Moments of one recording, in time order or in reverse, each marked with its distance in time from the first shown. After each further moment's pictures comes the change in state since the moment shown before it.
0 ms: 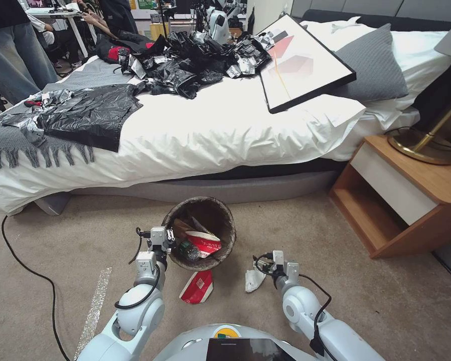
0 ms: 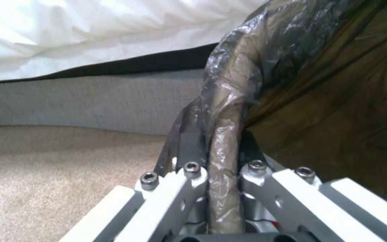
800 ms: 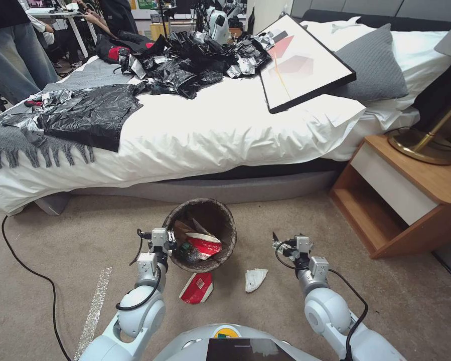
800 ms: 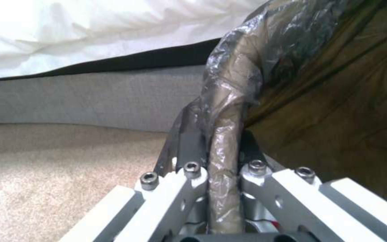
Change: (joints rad) left arm 0.012 0.000 0.001 -0.001 0.007 -0.001 -0.001; right arm -0.152 -0.073 0.188 0.228 -0.141 0.125 0.009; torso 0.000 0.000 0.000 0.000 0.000
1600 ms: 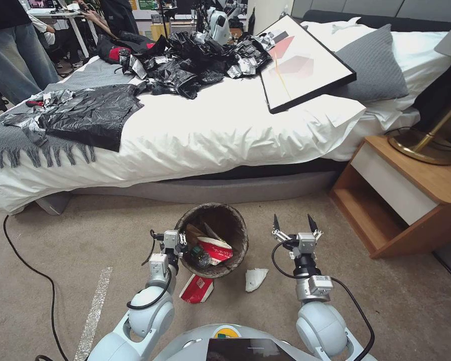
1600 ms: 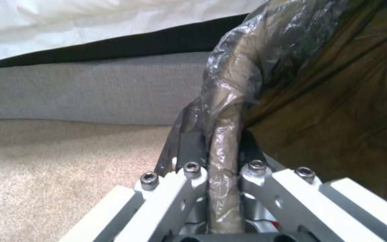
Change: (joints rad) left arm -0.041 0.010 0.094 0.022 -0.017 0.014 0.001; right arm -0.151 0.174 0.071 0.157 -0.527 0.320 0.010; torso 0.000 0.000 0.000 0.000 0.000
